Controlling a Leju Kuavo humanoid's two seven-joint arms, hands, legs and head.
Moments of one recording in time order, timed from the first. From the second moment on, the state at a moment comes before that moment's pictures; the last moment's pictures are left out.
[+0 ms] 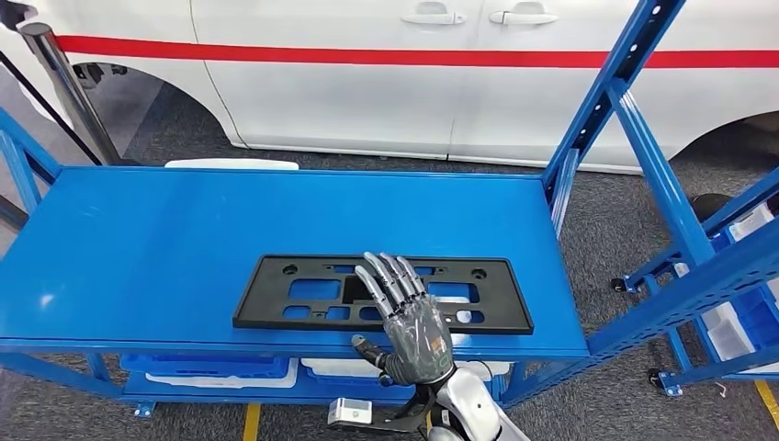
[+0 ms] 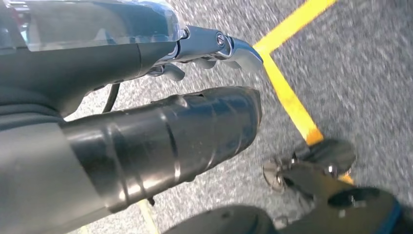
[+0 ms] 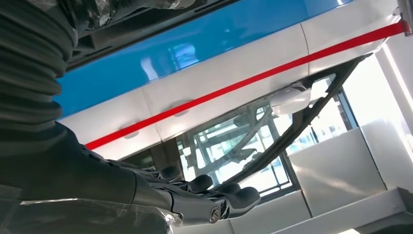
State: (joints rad) left arm -0.08 -0.15 0.85 -0.19 -1.29 -0.02 -0.33; right arm -0.25 0.04 0.78 -1.32 1.06 -0.70 -0.36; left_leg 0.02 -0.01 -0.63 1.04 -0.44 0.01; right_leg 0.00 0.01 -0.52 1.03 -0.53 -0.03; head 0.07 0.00
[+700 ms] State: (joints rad) left arm -0.08 -0.15 0.85 -0.19 -1.30 0.00 -0.33; right arm -0.23 0.04 0.72 -1.35 1.12 -0.70 -0.36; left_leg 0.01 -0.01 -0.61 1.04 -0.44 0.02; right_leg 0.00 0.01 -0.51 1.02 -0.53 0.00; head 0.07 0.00
